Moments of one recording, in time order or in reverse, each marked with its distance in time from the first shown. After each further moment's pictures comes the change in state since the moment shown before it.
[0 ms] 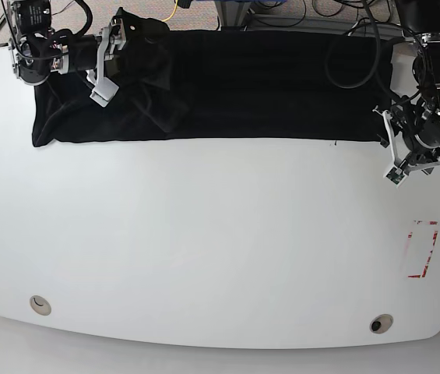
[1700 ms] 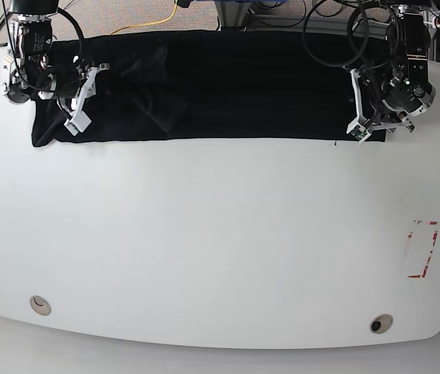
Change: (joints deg) left arm 9.3 5.6 5.5 -0.4 0.7 0.0 -0.4; right arm 11.5 -6.6 10.9 -16.2 -24.3 0.0 1.7
